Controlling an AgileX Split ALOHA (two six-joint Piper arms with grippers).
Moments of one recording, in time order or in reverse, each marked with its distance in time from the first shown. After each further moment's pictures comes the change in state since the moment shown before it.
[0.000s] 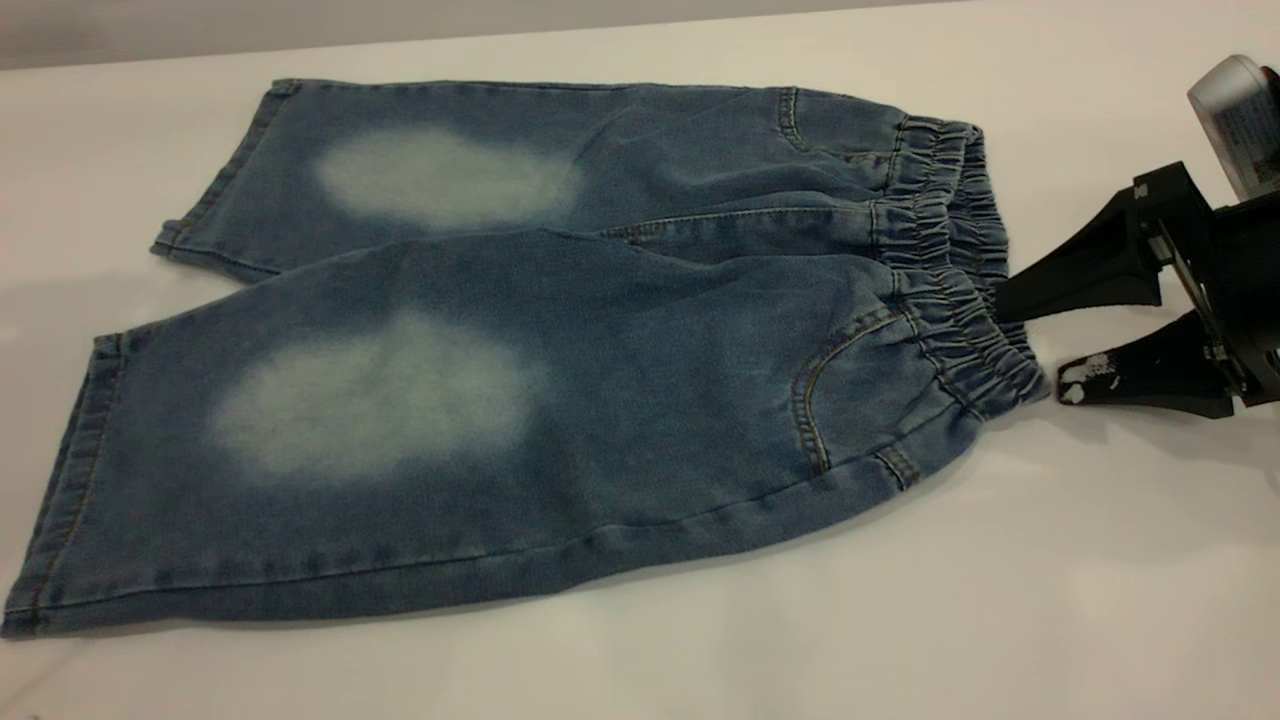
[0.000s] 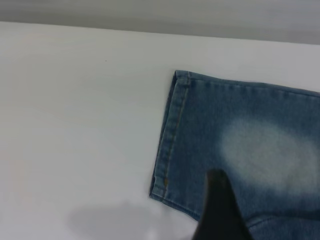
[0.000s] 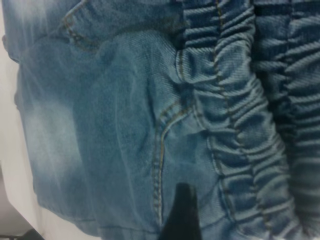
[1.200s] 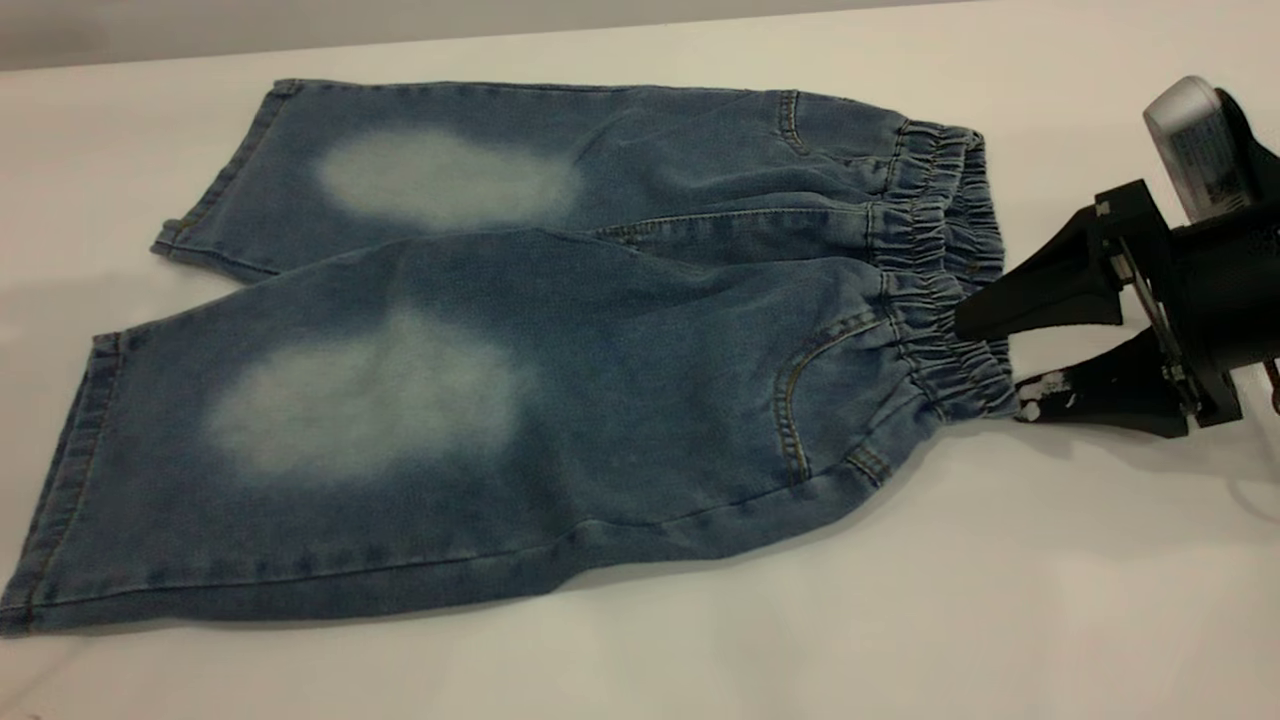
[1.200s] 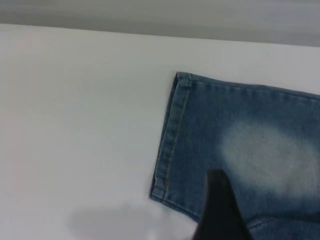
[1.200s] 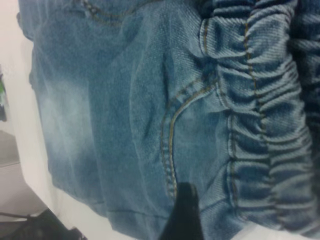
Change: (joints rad) left arm 0.000 0.000 0.000 0.001 -0.005 -0.001; right arm 0.049 0.057 0.001 -0.008 0.012 0.009
